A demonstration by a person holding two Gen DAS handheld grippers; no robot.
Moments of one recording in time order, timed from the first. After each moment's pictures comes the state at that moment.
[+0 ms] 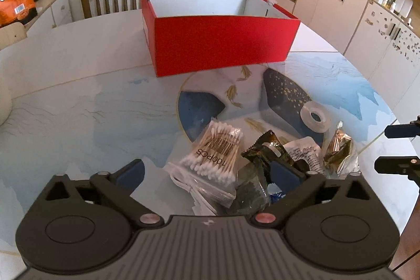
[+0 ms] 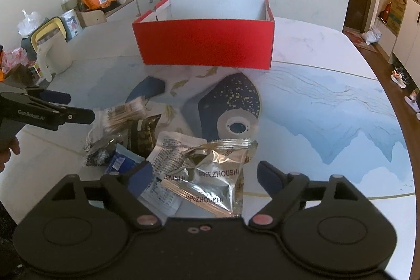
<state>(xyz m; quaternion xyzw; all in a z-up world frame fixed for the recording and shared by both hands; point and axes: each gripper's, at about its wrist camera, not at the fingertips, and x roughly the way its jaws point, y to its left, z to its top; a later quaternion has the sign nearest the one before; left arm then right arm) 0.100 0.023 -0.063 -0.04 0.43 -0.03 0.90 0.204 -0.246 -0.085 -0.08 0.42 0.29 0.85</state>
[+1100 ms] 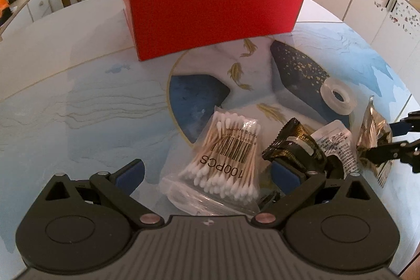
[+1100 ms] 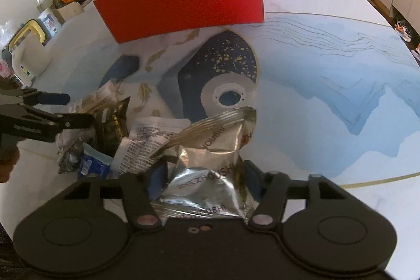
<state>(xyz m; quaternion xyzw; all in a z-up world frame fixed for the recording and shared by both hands) 0.149 0.024 -0.112 -0.01 0.47 -0.06 0.88 0.248 -0.243 -0.141 -0.02 0.50 0.28 0.82</state>
